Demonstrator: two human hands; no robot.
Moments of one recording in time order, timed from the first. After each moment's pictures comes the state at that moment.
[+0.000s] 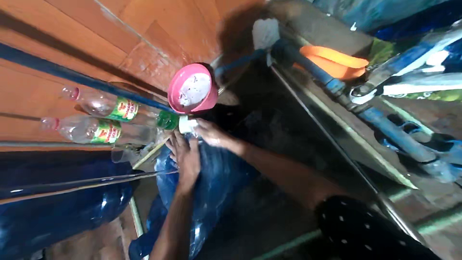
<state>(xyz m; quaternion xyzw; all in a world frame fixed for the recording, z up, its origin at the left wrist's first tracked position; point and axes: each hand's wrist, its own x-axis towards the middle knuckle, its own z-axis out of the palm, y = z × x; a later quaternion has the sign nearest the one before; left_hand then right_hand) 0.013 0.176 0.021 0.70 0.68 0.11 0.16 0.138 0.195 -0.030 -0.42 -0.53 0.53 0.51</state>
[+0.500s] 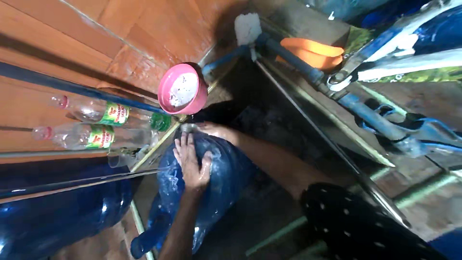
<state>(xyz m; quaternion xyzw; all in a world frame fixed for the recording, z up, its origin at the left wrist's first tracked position) 0.004 0.134 0.003 0.84 0.51 0.17 0.09 0.156 0.191 -0.059 -0.38 -0.51 0.61 0.47</state>
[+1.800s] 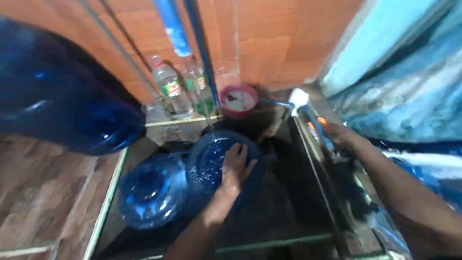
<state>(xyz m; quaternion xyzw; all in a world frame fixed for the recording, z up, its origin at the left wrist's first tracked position) 0.044 0.062 0.015 0.78 0.56 0.22 0.15 0.433 0.152 0.019 -0.77 -0.58 0.27 0.02</state>
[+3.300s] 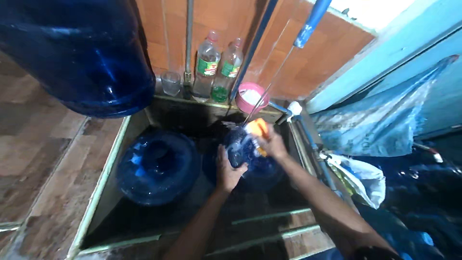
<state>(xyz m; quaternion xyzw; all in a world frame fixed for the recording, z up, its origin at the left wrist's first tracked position) -0.052 0.012 -0.022 0.50 0.58 0.42 0.49 0.117 0.078 0.065 -0.73 -0.63 0.21 0.14</state>
